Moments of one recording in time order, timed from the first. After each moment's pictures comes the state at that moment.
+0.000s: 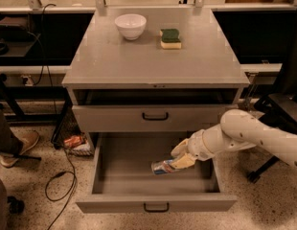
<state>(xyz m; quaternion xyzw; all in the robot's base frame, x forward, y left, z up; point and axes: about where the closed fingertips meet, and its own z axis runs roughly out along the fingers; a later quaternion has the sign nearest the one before) 0.532 -0.108 0.567 -0.57 0.74 0.24 0.27</state>
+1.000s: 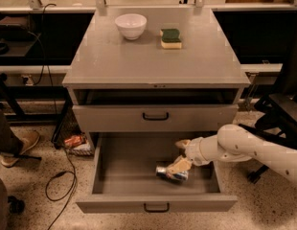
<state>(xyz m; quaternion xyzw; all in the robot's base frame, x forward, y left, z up) 0.558 -0.108 0.512 -0.50 0.77 0.23 0.31</state>
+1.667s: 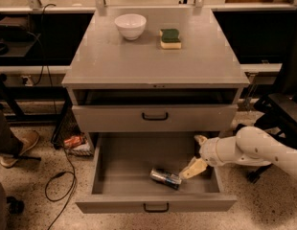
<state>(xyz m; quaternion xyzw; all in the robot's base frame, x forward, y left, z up) 0.555 -0.154 0.529 -0.47 0.79 0.22 0.33</state>
